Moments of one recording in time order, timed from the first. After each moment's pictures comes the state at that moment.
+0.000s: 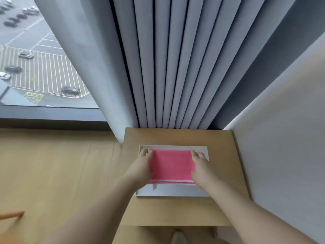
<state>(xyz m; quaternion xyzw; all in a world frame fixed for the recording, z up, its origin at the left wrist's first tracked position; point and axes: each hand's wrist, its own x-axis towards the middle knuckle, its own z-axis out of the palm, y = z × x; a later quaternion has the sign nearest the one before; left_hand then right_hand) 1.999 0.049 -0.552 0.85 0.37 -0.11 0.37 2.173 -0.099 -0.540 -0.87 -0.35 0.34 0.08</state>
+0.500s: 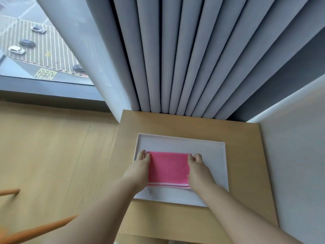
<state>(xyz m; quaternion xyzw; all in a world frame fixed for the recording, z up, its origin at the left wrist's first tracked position) 2.003 0.046 -0.676 0.83 0.41 -0.18 0.32 2.179 -0.076 -0.671 -0.83 -0.40 0.38 0.00</state>
